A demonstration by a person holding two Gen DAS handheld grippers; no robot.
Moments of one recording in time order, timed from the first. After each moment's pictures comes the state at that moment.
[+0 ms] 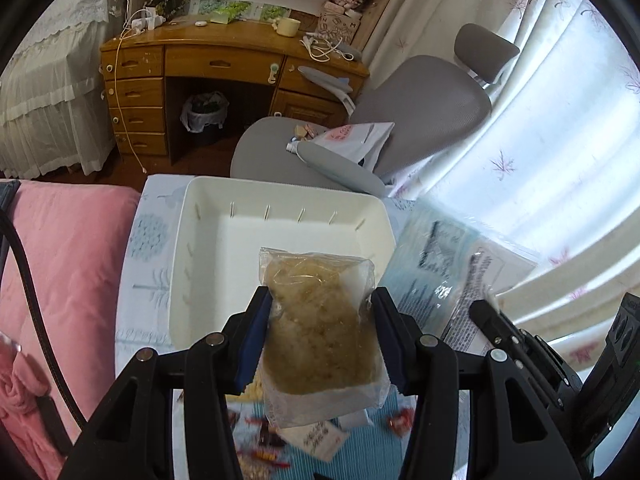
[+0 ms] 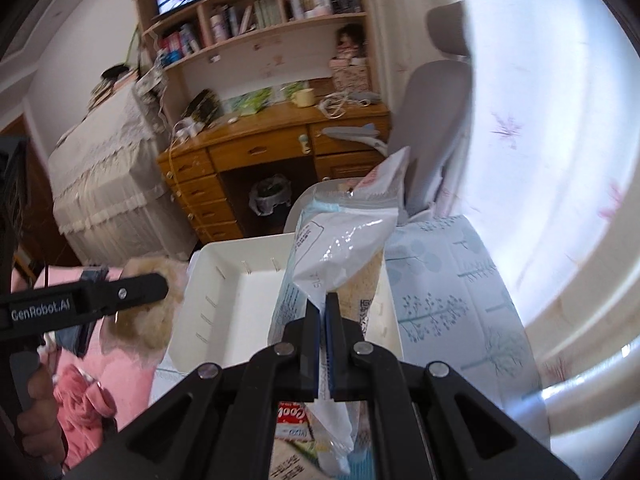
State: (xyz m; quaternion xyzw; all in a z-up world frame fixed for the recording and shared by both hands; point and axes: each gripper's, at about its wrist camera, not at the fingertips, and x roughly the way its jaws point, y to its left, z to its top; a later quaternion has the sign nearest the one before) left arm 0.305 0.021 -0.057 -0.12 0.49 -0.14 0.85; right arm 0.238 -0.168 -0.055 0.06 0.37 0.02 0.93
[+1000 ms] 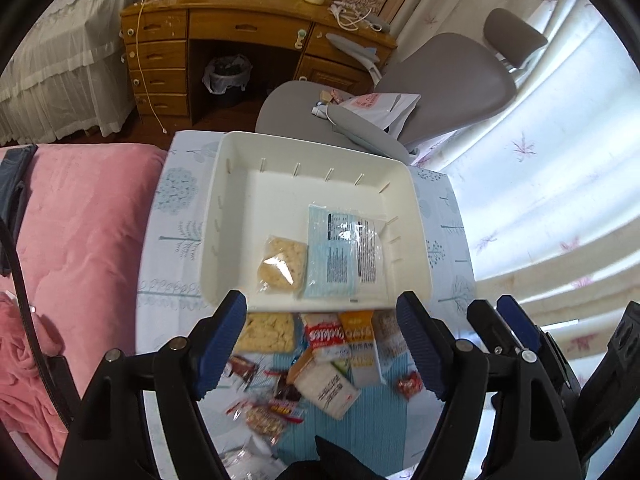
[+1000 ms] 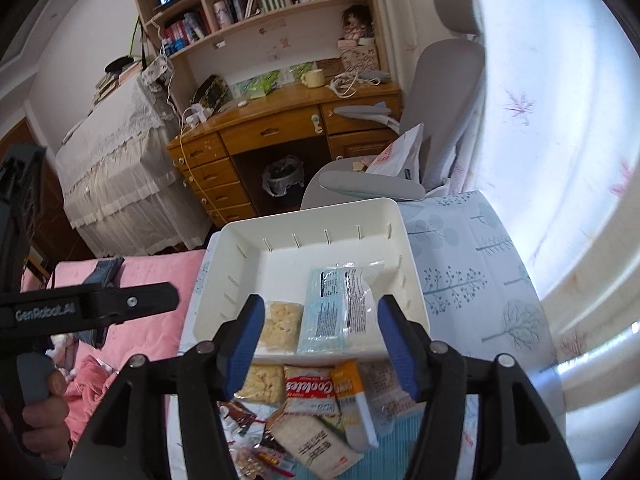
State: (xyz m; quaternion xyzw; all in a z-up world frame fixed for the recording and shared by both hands) left arm 0.274 0.055 -0.052 -0.12 0.55 -0.11 0.82; right arm 0.210 -0.151 -0.045 0.10 0.40 0.02 0.91
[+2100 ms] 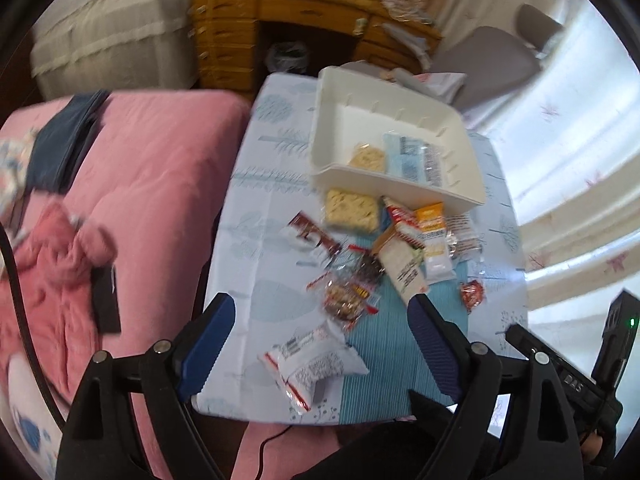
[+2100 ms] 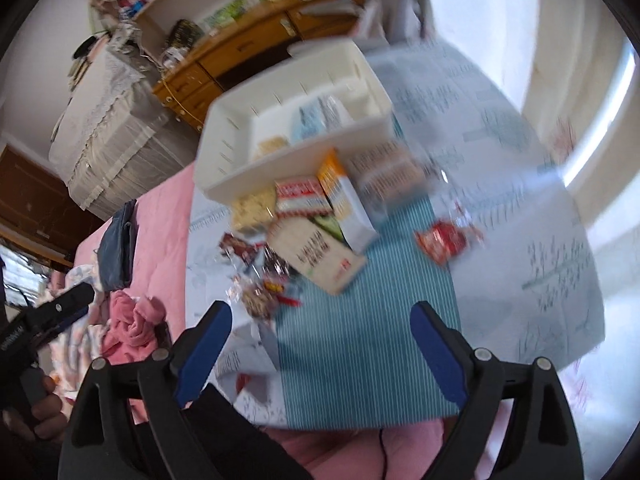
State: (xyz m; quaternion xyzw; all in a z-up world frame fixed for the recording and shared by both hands) left arm 0.096 0.124 -0.078 -0.12 0.56 -0.02 0.82; right arm 0.067 -0.177 -0.120 0.20 0.55 0.04 0.81
